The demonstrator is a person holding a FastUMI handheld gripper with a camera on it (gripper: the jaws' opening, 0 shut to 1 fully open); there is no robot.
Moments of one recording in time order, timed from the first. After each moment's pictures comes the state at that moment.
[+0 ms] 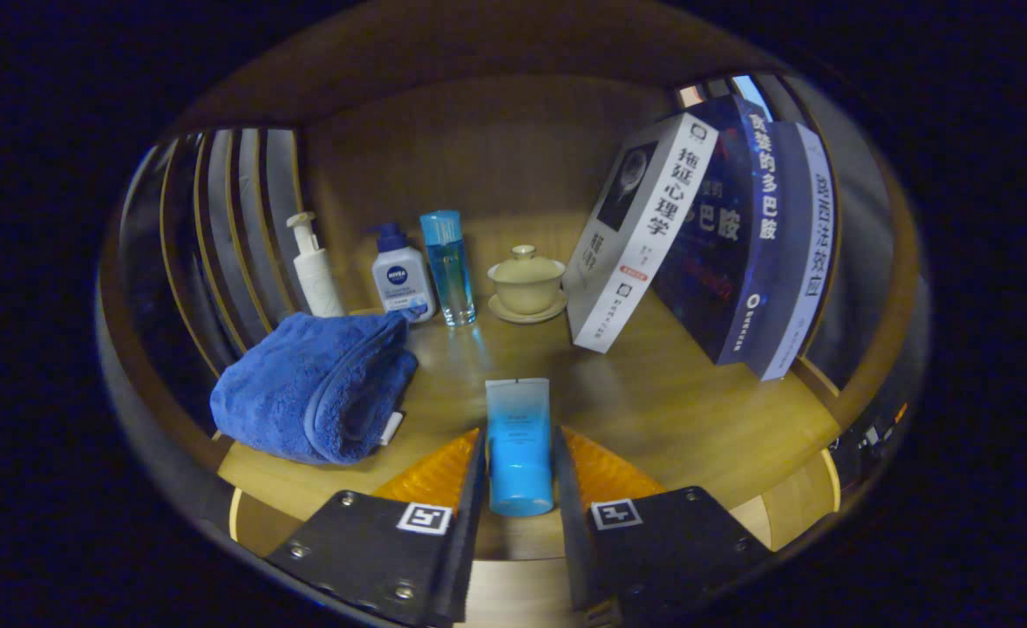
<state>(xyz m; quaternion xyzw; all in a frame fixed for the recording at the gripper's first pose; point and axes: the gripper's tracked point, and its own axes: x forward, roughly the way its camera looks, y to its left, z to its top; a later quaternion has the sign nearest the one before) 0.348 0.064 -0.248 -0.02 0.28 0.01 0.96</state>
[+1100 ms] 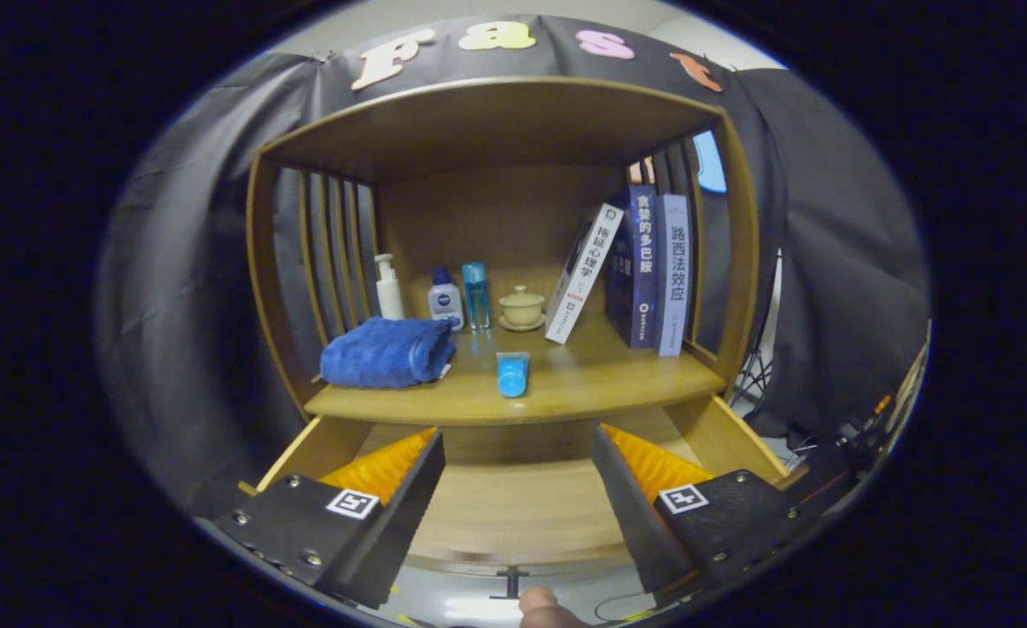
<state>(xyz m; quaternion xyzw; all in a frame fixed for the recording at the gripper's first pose) 0.146 0.037 -0.183 -0.02 0.17 0.04 0.98</state>
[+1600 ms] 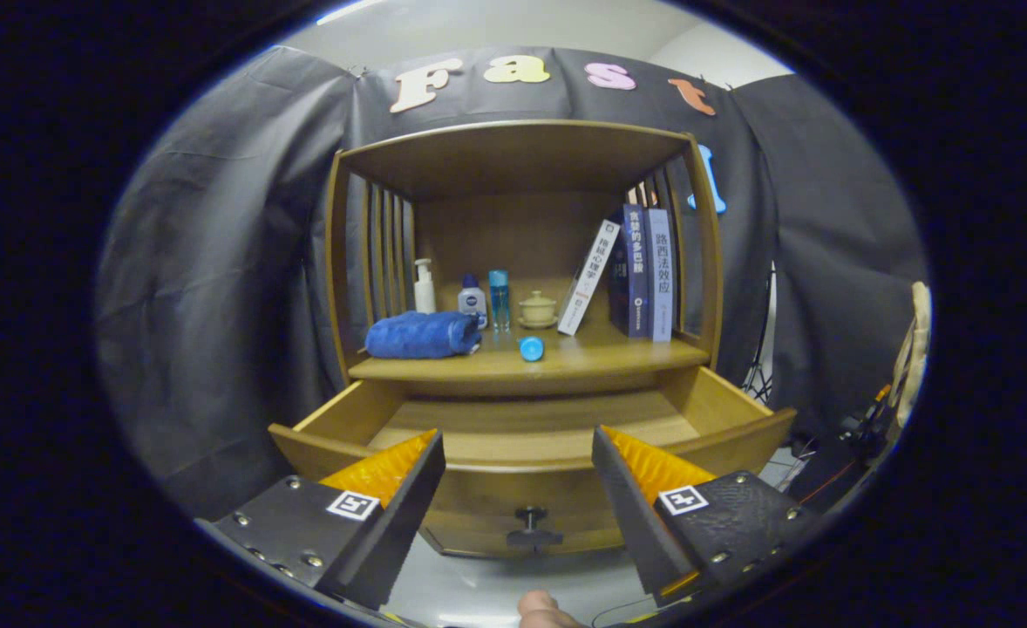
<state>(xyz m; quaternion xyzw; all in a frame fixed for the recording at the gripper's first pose) 0.057 0.040 -0.229 -0.02 0.13 0.06 0.99</state>
